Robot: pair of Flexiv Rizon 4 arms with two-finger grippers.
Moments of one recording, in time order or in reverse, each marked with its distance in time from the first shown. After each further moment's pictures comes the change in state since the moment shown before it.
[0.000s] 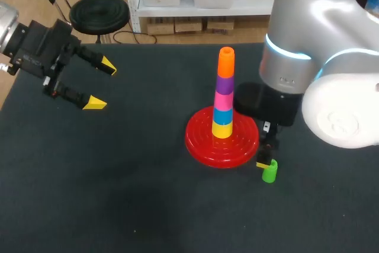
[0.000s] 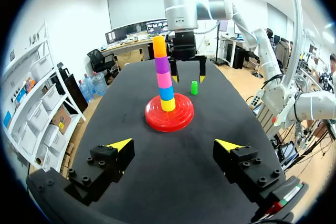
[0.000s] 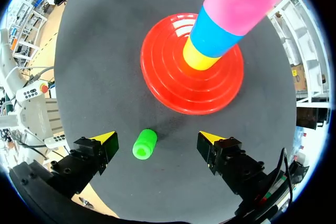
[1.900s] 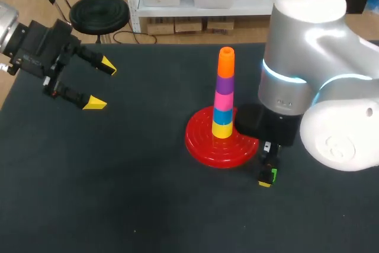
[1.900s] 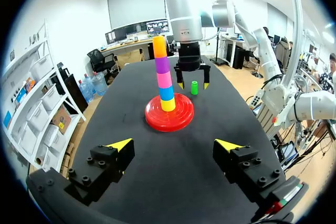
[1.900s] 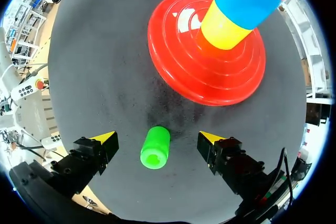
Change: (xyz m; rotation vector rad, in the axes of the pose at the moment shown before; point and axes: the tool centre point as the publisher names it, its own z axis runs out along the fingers) left arm 0.000 0.000 0.000 0.000 0.000 0.000; right arm 0.016 0.016 0.036 -0.016 0.039 0.019
